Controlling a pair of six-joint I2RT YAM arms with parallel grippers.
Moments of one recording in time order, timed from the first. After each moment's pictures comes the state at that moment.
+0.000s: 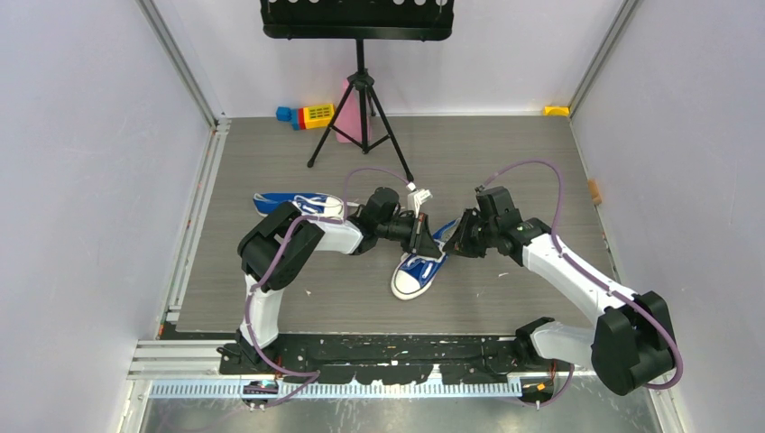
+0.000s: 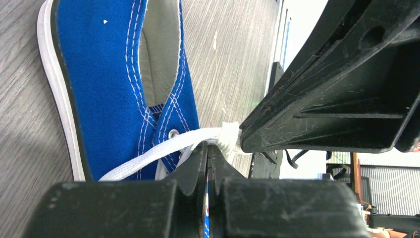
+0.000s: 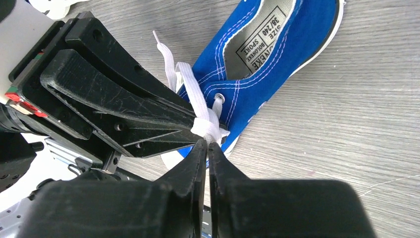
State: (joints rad) left arm -0.77 2.00 1.03 0.53 0.79 -0.64; right arm 0.40 1.18 0.74 -0.46 -0.23 0.75
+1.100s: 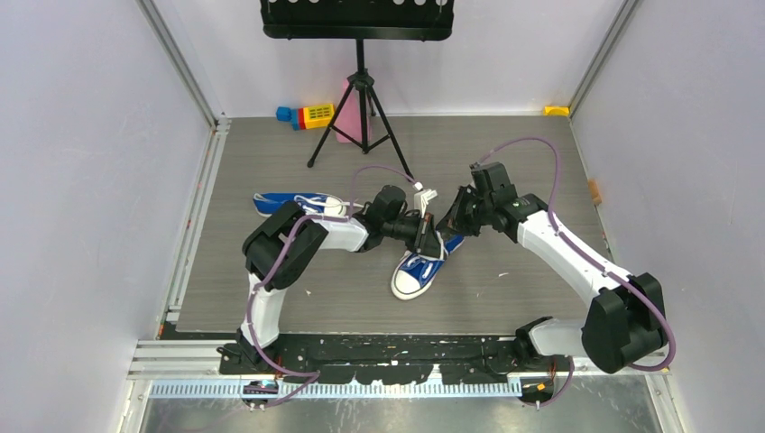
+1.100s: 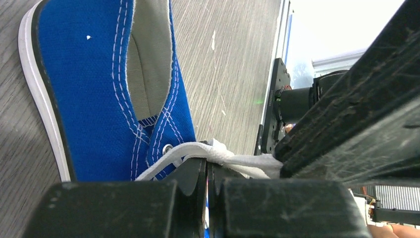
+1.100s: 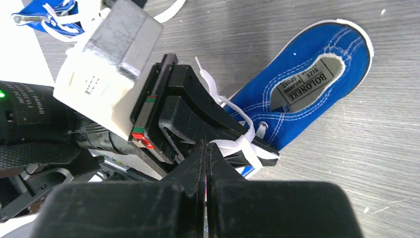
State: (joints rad) left arm -0.79 2.03 1.09 0.45 0.80 -0.60; right arm 0.40 1.29 0.95 -0.53 -0.25 0.75
